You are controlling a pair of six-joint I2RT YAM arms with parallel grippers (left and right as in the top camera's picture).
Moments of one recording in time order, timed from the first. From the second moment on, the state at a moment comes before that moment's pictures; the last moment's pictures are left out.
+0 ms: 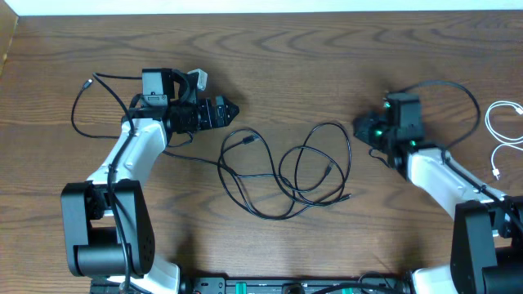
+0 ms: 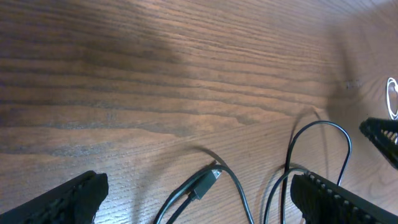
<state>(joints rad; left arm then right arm) 0.02 1.73 1.07 -0.37 0.61 -0.16 0.14 1.62 0.81 -0.08 -0.18 0.66</state>
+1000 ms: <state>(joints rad) 0.02 1.73 1.07 -0.37 0.61 -0.16 0.82 1.93 1.11 0.01 -0.25 0.51</state>
